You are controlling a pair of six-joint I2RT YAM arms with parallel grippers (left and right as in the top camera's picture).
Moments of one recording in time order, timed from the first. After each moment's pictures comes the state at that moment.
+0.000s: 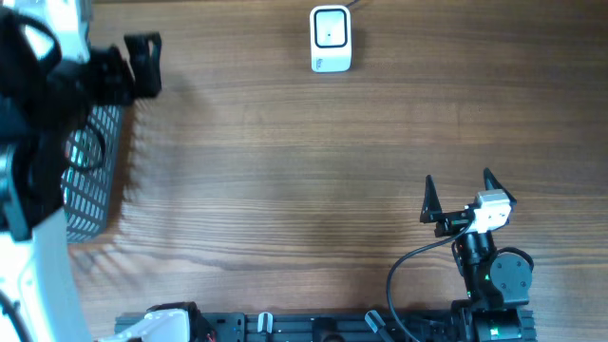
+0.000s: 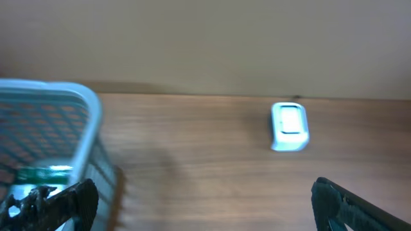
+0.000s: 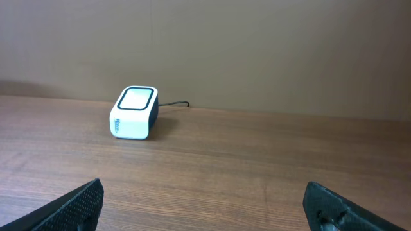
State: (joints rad) left arm 0.07 1.39 2.01 -1.16 0.10 0.00; right arm 0.06 0.02 0.01 0.00 -0.04 -0.03
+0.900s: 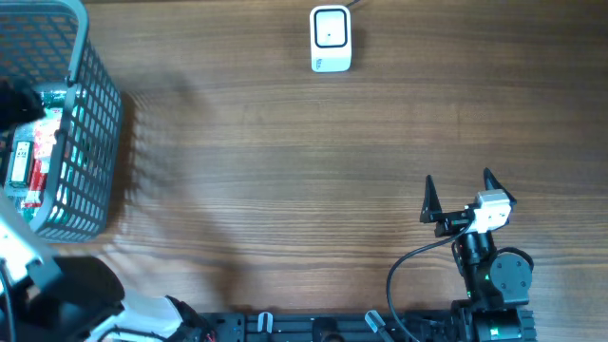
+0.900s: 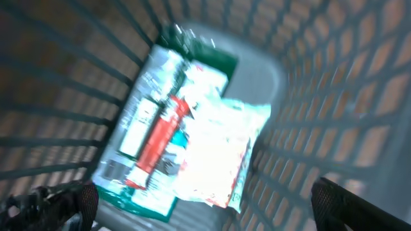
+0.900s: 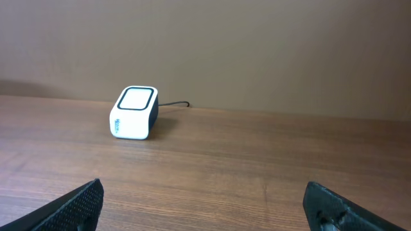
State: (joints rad) left arm 0.65 1.72 1.87 -1.18 0.08 0.23; right arm 0.06 0.02 0.01 0.00 -0.04 -0.03
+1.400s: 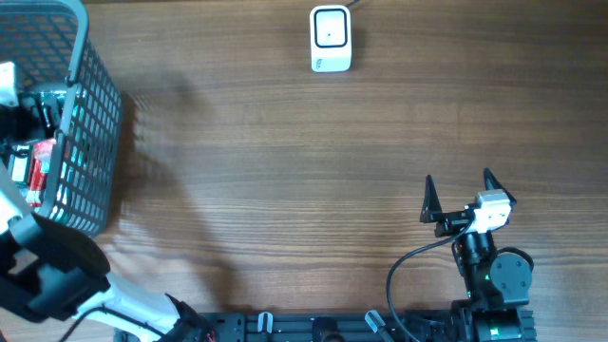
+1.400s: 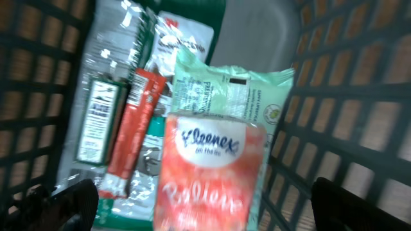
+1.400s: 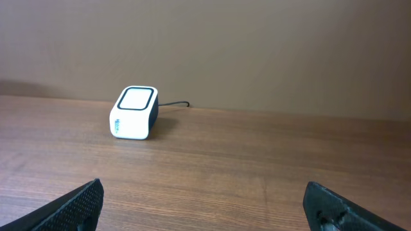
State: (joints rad) left arm 0.65 1.88 1.80 -1.17 0.11 0.37; right arm 0.06 0.02 0.01 0.00 -0.04 -0.03
